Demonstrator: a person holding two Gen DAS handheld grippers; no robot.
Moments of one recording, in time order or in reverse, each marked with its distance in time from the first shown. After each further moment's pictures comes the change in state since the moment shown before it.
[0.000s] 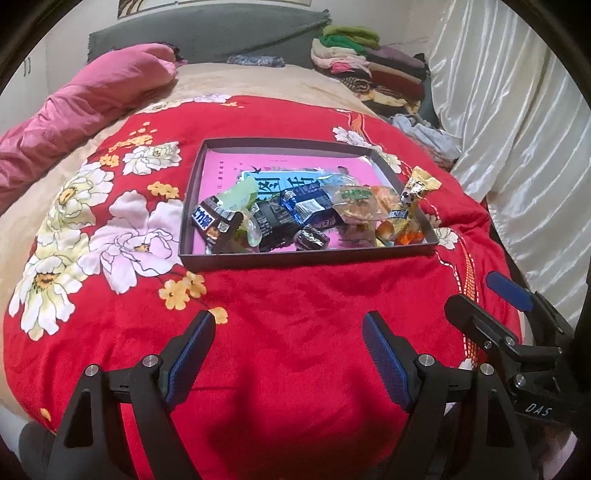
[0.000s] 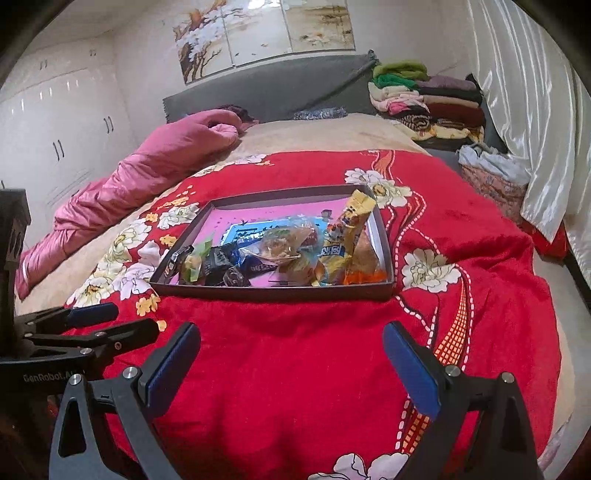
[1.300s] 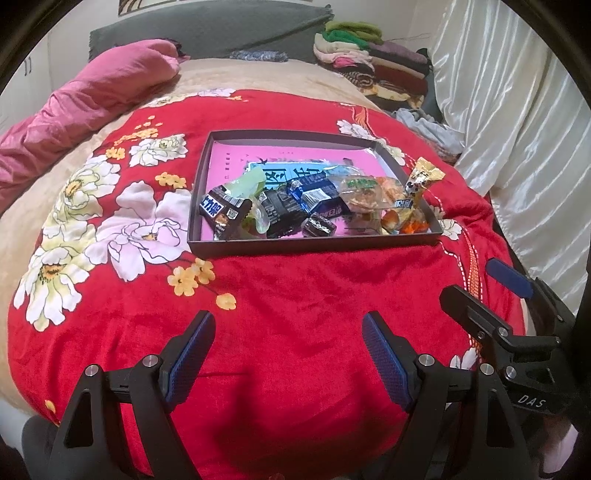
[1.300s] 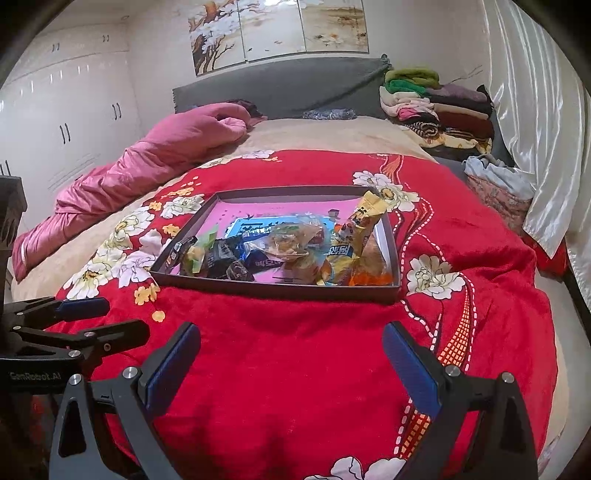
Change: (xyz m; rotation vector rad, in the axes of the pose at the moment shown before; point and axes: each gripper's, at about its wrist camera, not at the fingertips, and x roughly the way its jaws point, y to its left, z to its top) left arm -0.003 0.004 -0.007 0.001 0.023 0.014; right arm 0.005 0.005 -0.002 -0.055 0.007 -0.003
